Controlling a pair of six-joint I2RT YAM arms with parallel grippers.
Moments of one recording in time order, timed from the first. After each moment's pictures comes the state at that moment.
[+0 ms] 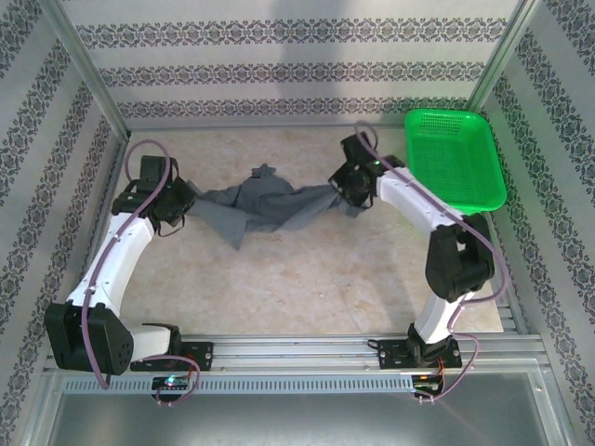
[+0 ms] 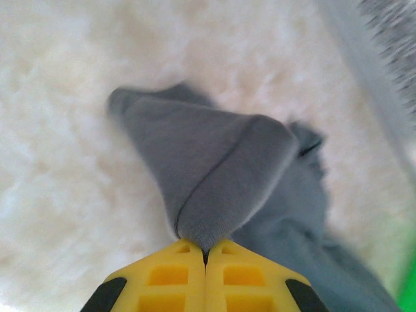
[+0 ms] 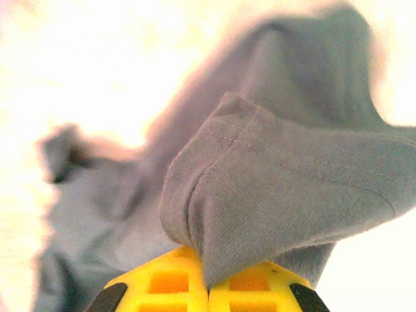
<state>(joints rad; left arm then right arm) -0.01 1.26 1.14 -0.71 0.04 -0.95 0.36 1.74 1.47 -0.71 -0.07 1.12</state>
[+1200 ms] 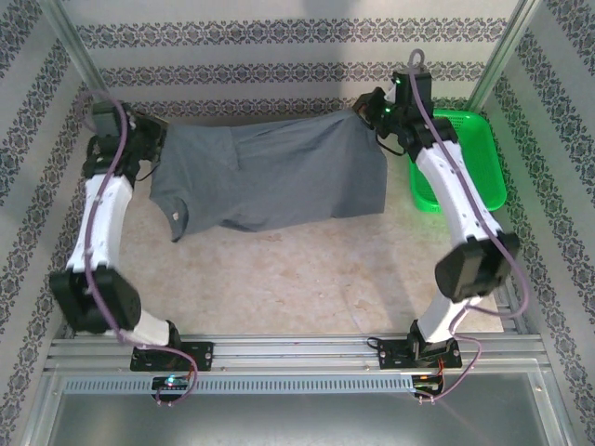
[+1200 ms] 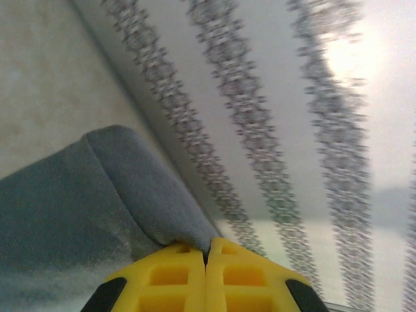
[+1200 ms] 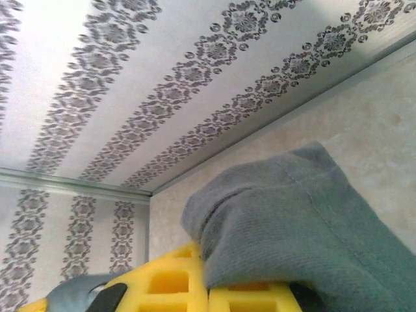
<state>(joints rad) 0.19 1.57 1.52 -0.44 0.30 -1.11 0.19 1.78 1.88 -0.56 -0.31 0.89</state>
